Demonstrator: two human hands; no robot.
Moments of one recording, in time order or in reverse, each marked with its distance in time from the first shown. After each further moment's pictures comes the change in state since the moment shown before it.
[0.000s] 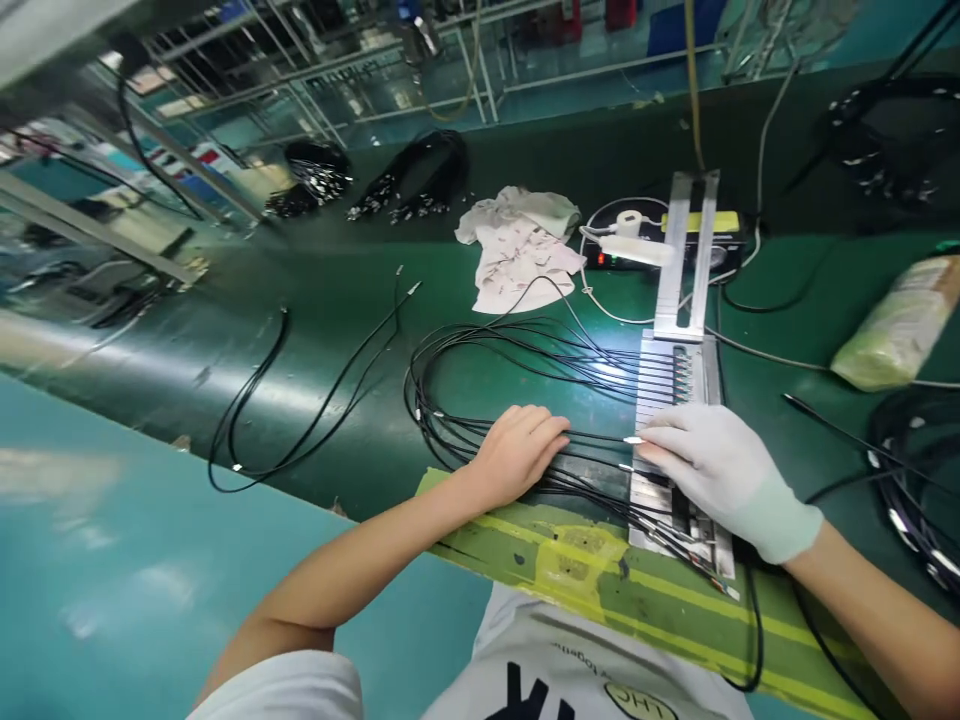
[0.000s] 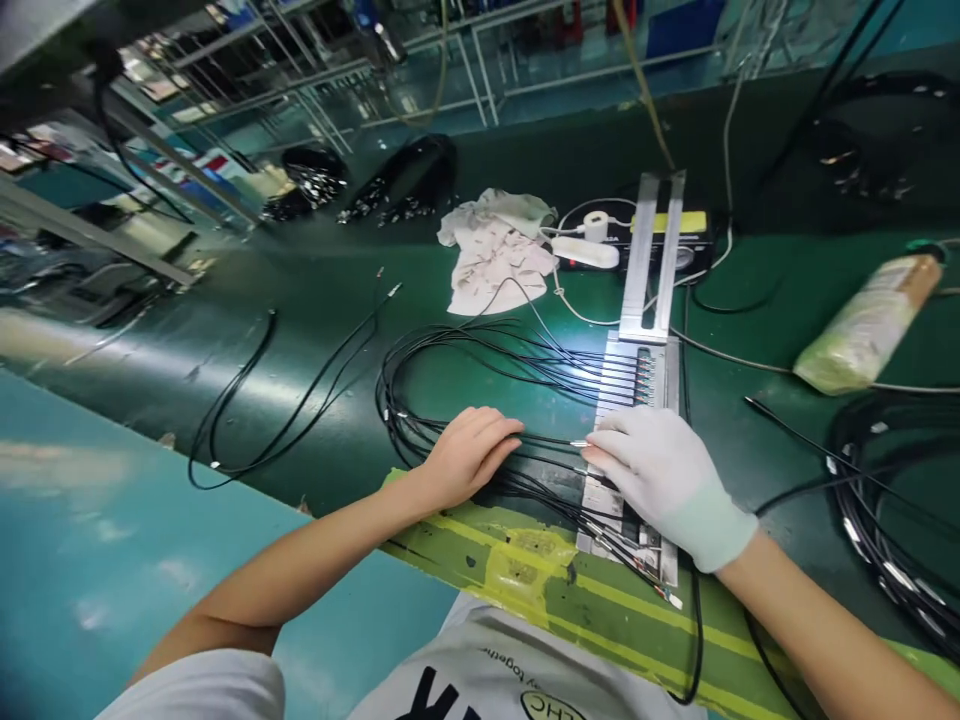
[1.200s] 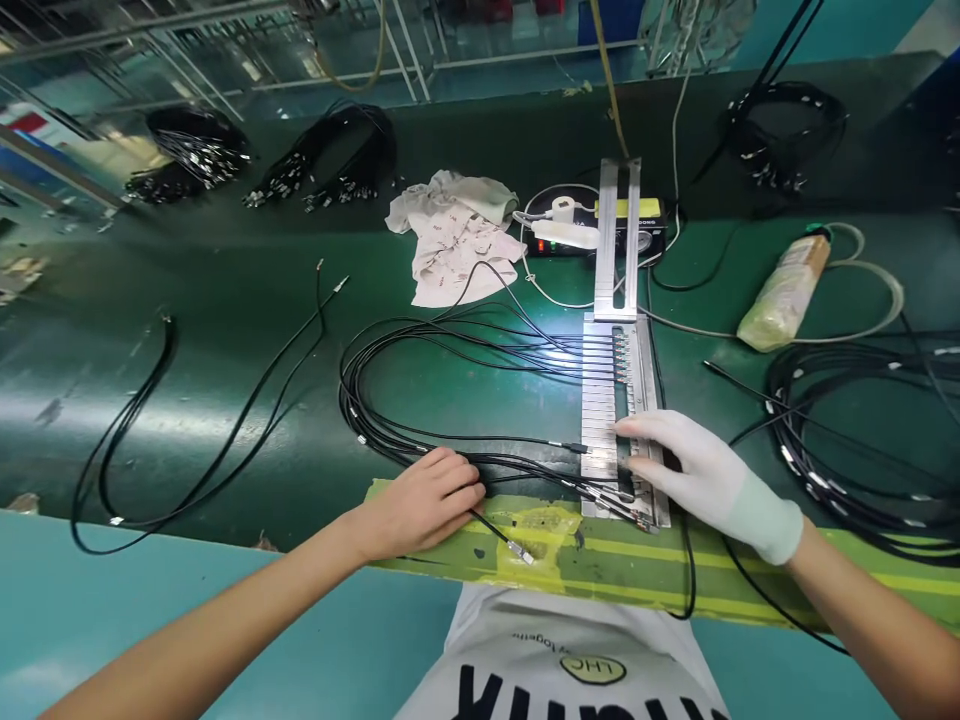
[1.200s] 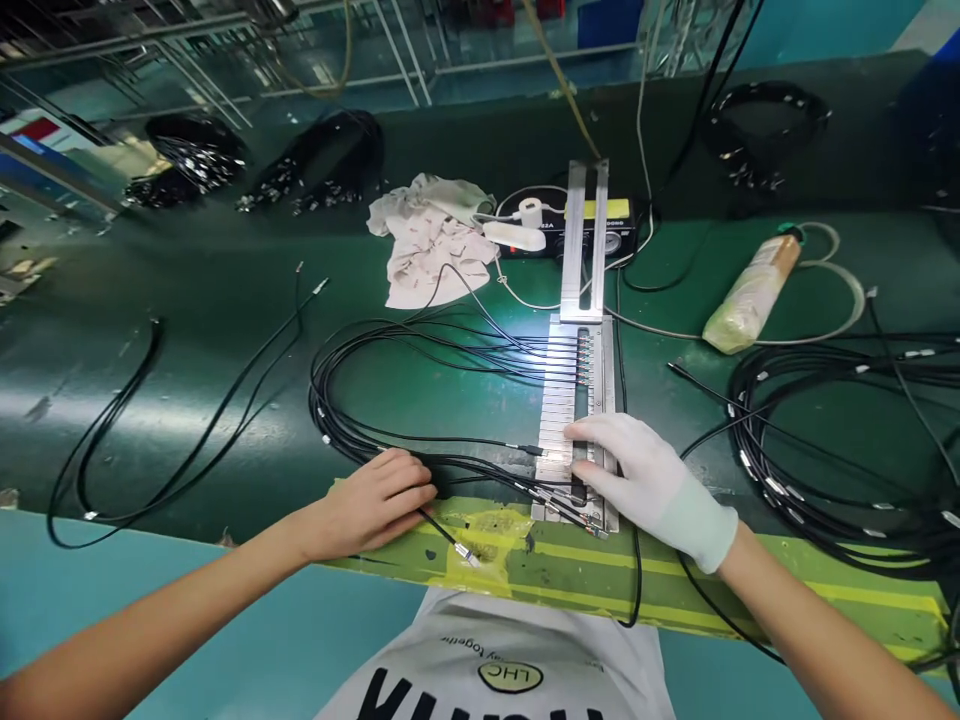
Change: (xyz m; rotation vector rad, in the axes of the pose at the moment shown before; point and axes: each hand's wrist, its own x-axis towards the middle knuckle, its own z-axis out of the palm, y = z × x) left_hand -0.063 -0.020 -0.019 -0.002 -0.216 0.422; right_hand -0.062 -0.003 -0.017 0.302 -0.011 0.294
